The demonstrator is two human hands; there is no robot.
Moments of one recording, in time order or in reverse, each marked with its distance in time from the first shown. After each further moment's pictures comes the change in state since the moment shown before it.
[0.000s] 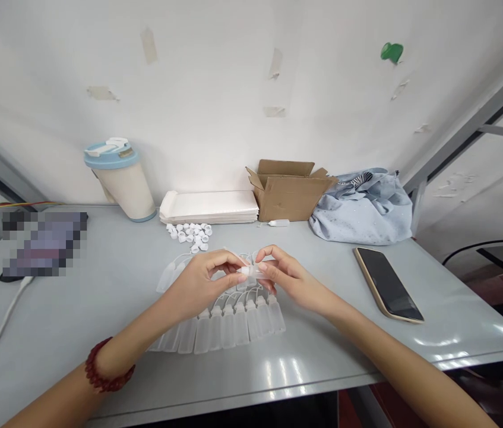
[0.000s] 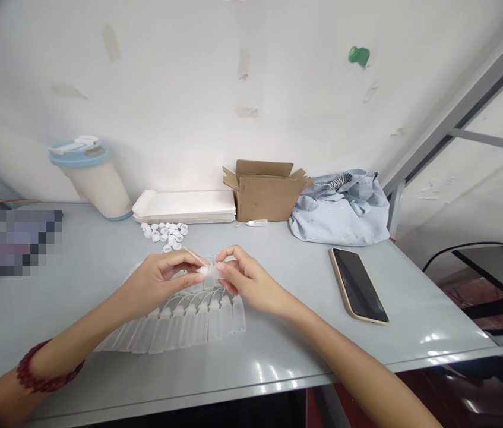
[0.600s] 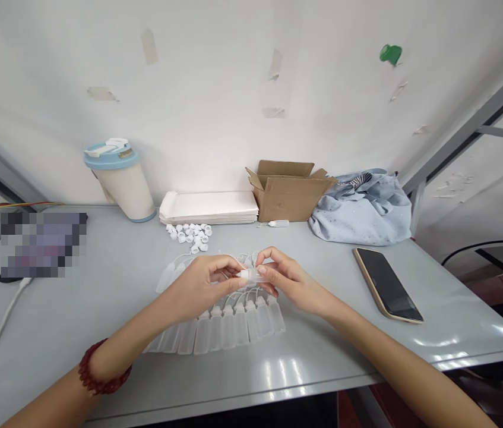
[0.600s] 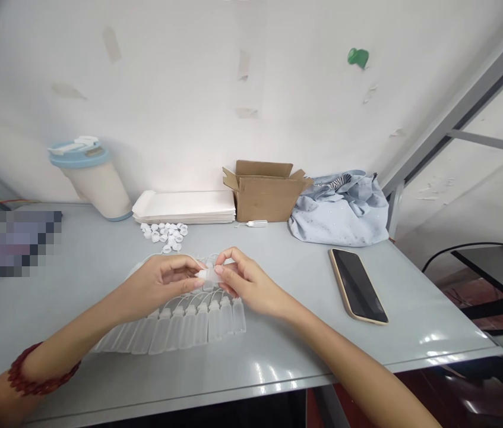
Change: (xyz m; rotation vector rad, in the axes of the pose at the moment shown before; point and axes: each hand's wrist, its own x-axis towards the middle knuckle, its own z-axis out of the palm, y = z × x) left_hand -0.002 0.001 -0.004 -0.018 -0.140 -0.088; right_hand -0.001 -0.002 0.001 0.013 -0.022 -0.004
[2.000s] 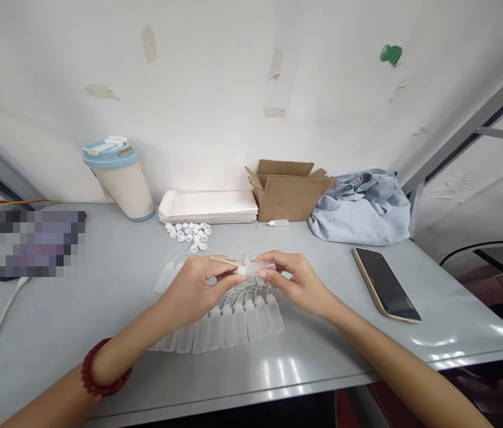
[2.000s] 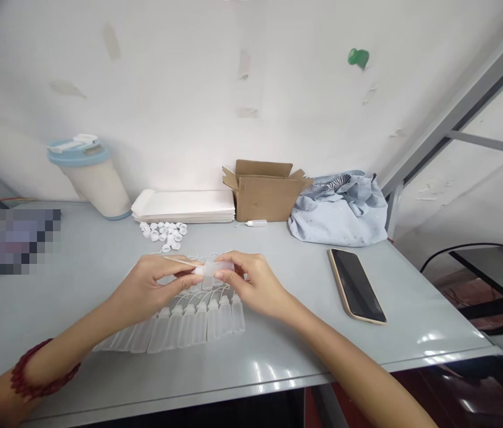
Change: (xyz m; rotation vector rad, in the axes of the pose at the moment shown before) left_hand -0.001 -0.010 0.006 0.241 0.216 0.355; right_hand -0.003 -0.003 -0.003 -0.443 0.189 -0.202
